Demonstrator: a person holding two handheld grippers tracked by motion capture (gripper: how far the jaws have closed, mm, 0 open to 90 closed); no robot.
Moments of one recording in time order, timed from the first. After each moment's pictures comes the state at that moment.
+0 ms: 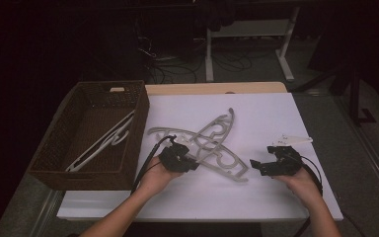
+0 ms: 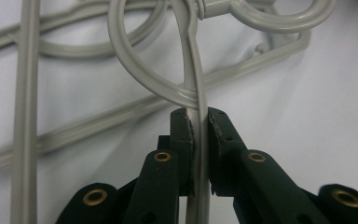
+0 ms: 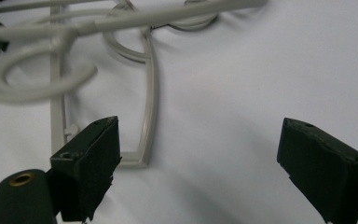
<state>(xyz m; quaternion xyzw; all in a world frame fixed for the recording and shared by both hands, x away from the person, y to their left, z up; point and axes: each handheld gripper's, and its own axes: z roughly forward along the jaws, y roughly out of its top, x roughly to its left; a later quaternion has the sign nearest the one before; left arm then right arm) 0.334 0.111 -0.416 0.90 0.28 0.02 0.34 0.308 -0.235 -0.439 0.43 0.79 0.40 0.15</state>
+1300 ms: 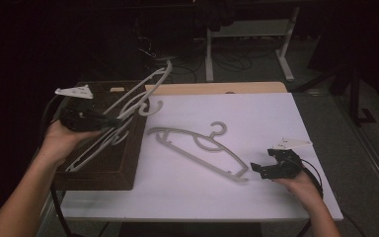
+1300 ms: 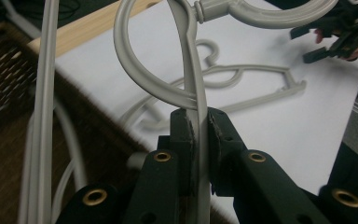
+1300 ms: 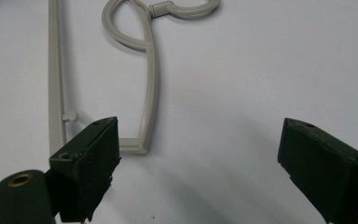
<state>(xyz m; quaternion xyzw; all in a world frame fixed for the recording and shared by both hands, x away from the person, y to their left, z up) 0.354 0.323 -0.275 0.85 0.32 0.08 0.42 0.304 -0.236 -0.447 0.43 0.80 0.40 0.15</state>
